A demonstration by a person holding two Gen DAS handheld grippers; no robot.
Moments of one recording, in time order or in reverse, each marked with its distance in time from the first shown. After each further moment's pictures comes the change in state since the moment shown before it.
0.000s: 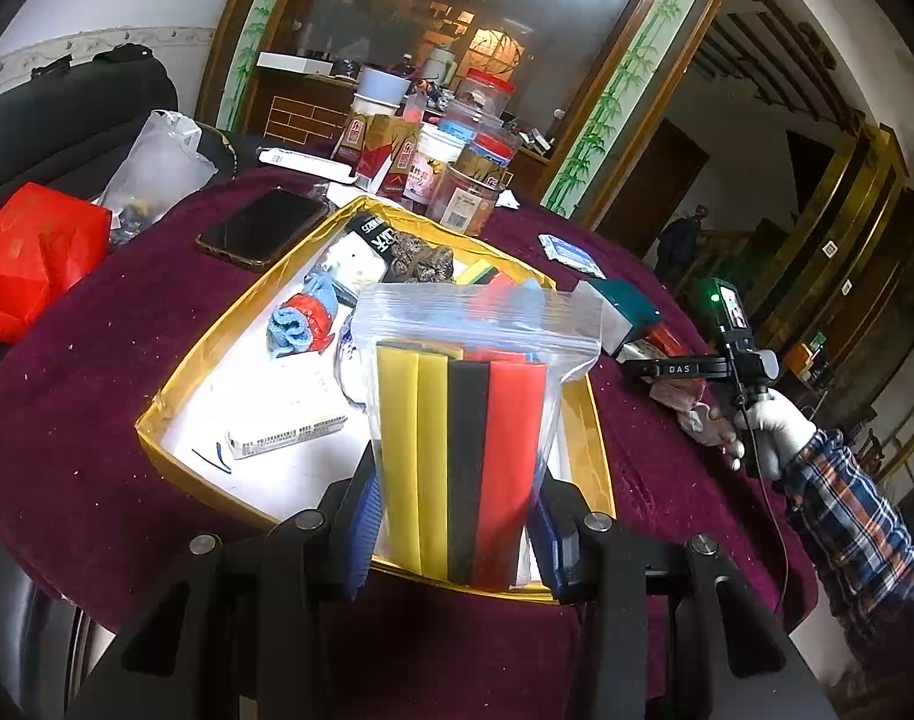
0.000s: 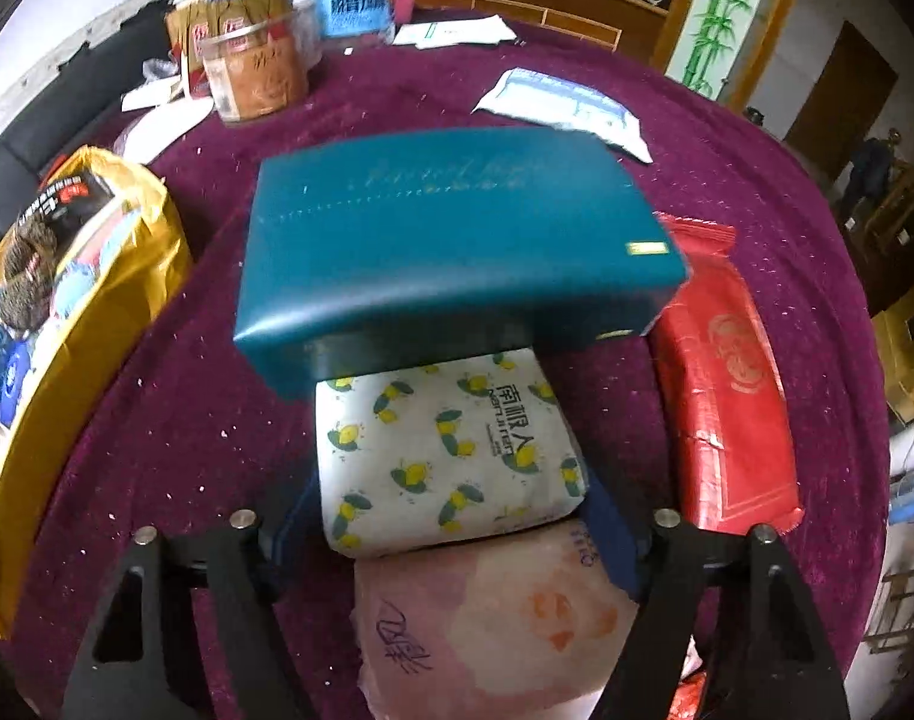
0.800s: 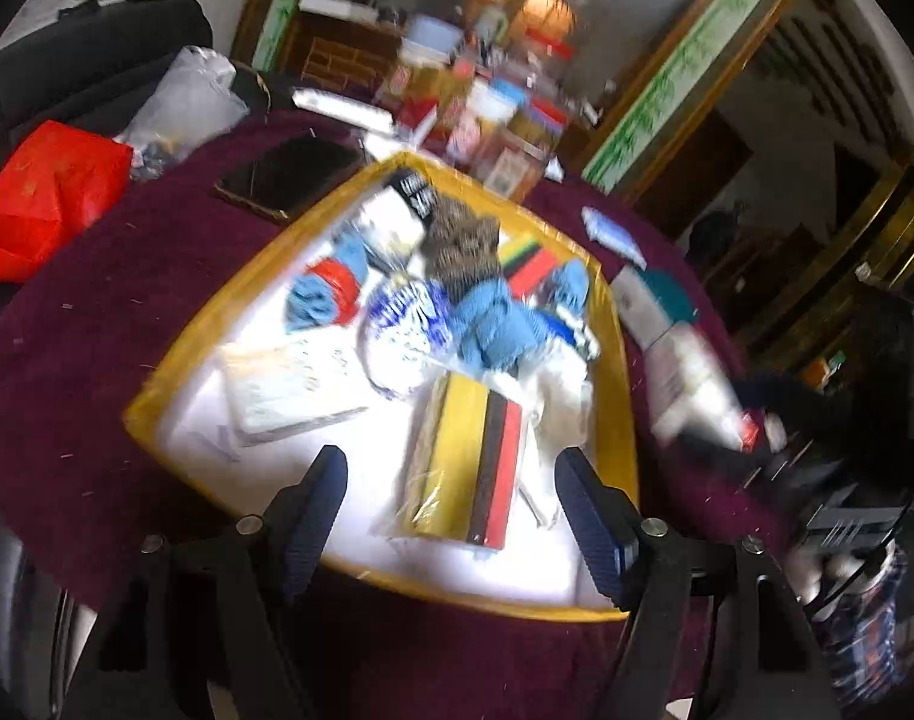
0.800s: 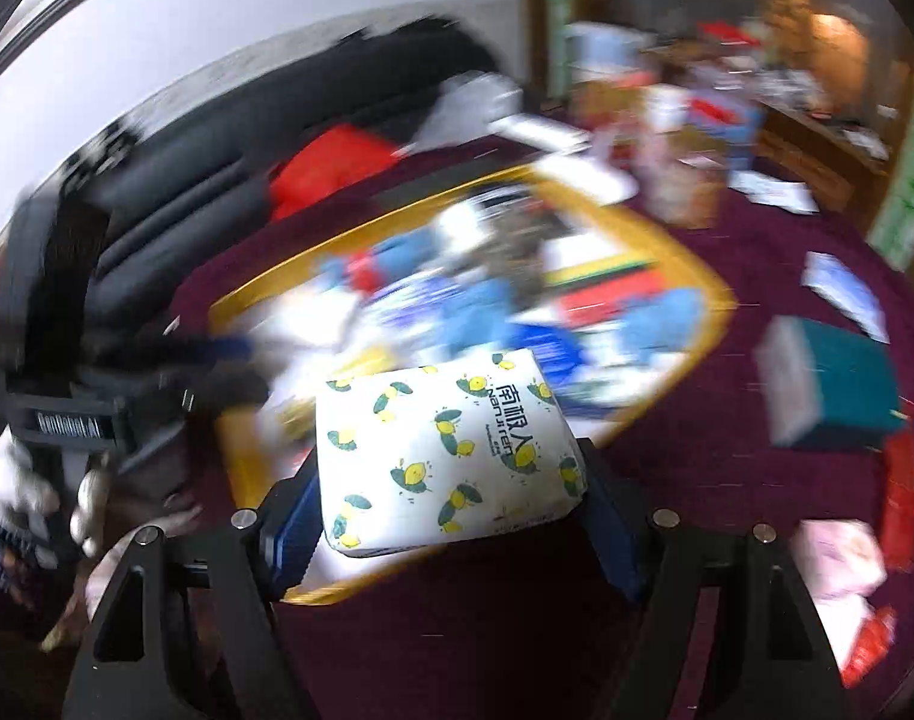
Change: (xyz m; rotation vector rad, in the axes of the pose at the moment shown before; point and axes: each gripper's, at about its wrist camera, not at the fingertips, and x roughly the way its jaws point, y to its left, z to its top) left arm 0.015 0.017 0.015 -0.114 0.096 0.044; right arm -0.125 0.213 -0.055 -0.373 -0.120 0.444
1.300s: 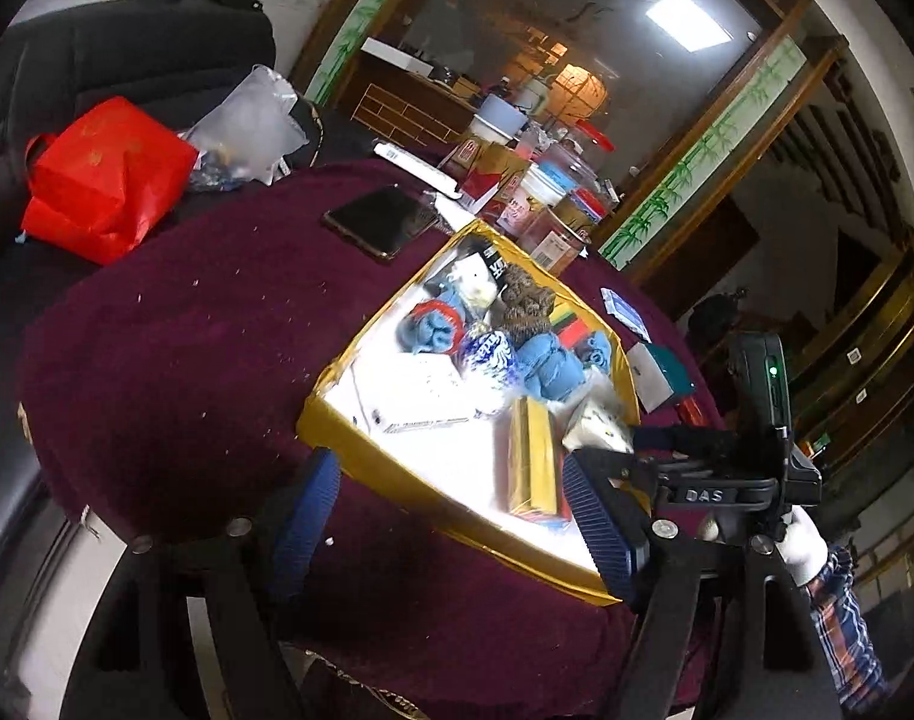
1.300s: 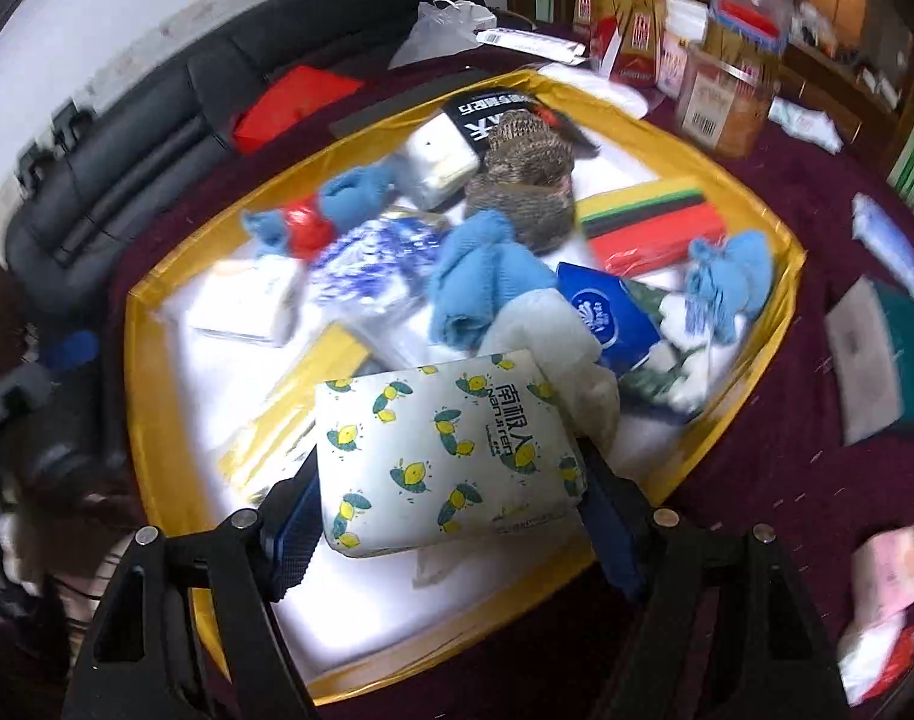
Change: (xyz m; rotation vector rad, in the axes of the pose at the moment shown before) left arm -0.044 0.059 -0.019 -0.135 -0.133 -0.029; right arm 0.072 -0.010 0.021 0.068 0.152 -0.092
